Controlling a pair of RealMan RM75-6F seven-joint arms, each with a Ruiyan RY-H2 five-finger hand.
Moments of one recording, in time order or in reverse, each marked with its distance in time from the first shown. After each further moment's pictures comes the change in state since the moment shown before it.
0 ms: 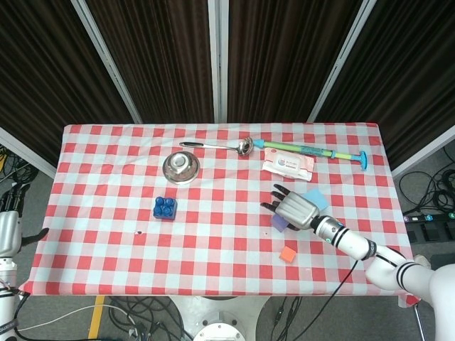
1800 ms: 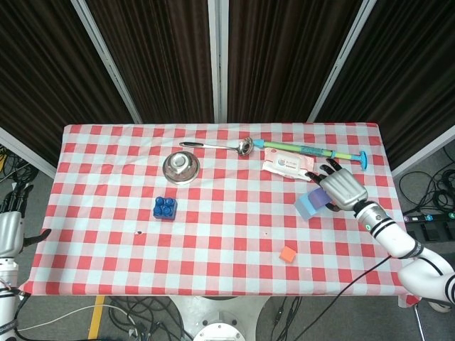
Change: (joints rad) left arm -0.003 -0.005 0.009 0.013 0.014 -0.013 -0.022; right arm -0.082 0.297 0.106 -0.260 0.308 -0.095 -0.179
